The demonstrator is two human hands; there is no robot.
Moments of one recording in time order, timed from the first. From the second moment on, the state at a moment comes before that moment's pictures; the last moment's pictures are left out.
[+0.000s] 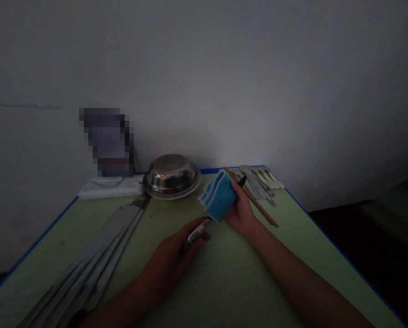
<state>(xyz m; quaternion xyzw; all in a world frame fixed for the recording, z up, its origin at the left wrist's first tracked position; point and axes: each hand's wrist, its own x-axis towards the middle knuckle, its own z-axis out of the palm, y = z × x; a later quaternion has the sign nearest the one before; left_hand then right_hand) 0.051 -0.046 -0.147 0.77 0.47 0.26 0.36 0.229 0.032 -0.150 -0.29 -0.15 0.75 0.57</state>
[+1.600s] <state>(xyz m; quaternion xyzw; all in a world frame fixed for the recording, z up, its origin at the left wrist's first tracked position) 0.048 -0.049 -0.142 0.81 0.45 0.17 0.34 0.230 0.036 -0.162 -0.35 -0.19 0.67 0.63</state>
